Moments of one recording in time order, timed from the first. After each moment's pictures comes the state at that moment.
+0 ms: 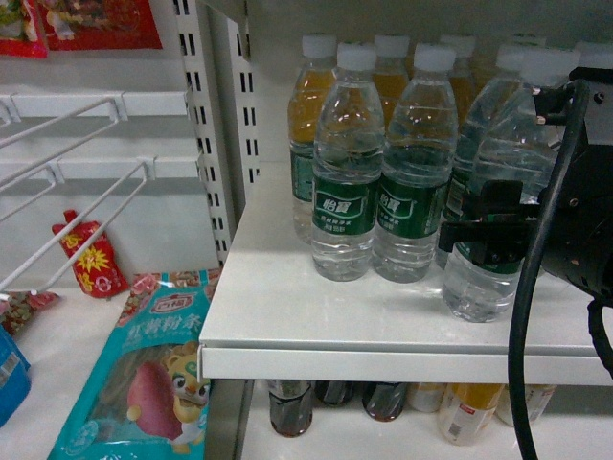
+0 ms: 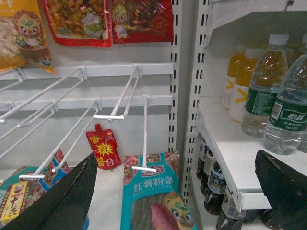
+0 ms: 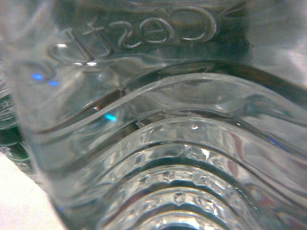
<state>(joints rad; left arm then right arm) 0.00 0.01 0.01 0.00 0.00 0.00 0.27 1.91 0.67 1.00 0.10 0.14</state>
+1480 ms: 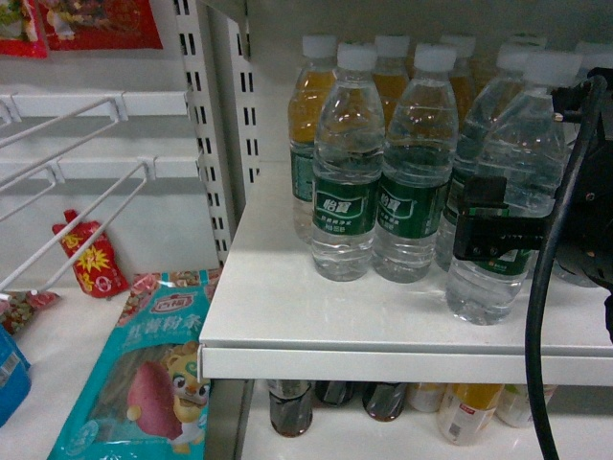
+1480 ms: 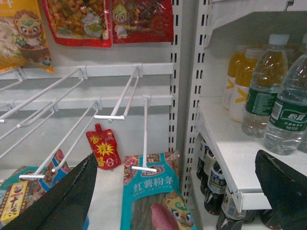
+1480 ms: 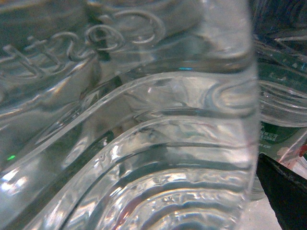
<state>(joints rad) 0.00 0.01 0.01 0.00 0.00 0.00 0.24 1.88 0.68 0.90 0.12 0.17</state>
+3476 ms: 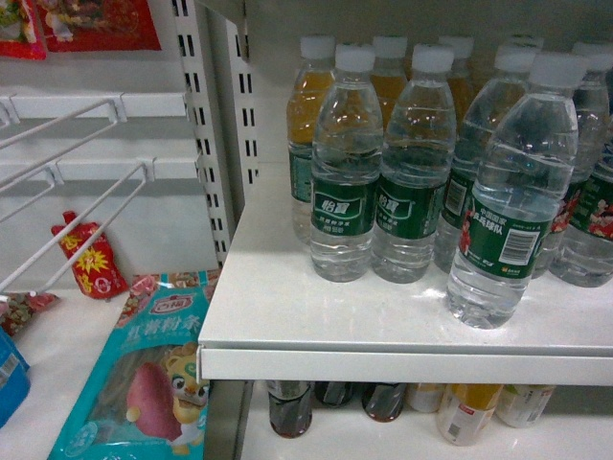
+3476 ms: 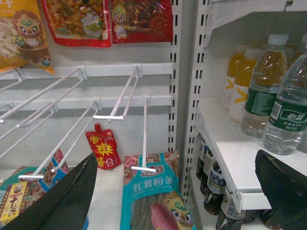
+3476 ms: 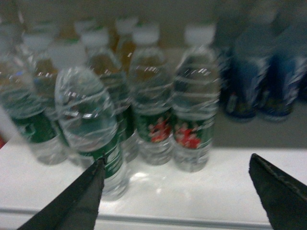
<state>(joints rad) 0.00 0.01 0.01 0.00 0.00 0.00 -0.10 1.02 0.23 0.64 -0.19 0.03</state>
